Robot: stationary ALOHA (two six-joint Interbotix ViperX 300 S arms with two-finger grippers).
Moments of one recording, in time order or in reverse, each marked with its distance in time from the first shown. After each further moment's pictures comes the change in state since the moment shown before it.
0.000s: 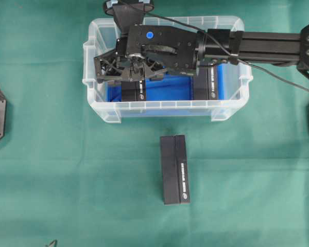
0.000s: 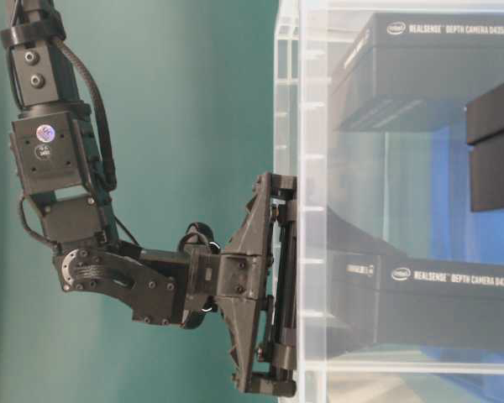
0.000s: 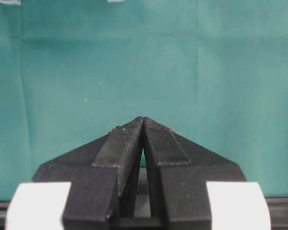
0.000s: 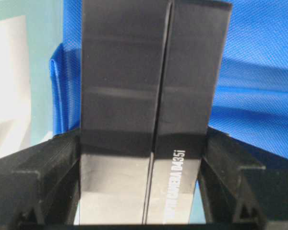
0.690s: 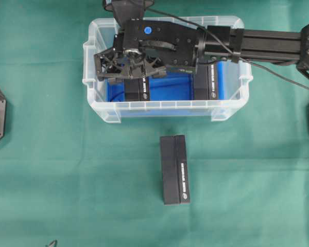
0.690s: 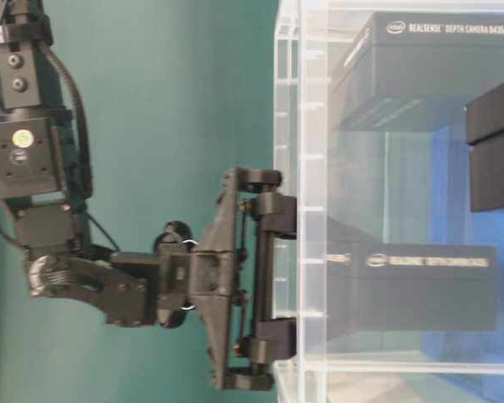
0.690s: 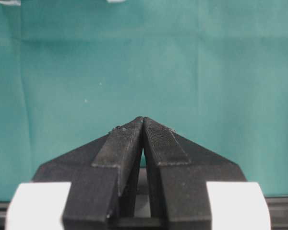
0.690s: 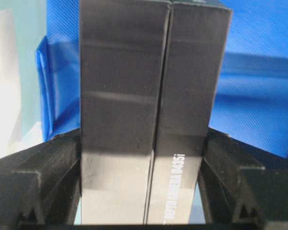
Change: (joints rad) left arm 0.000 0.000 0.002 0.000 -0.002 0.002; right arm 0.002 0.000 -0.086 -0.008 0.138 0.003
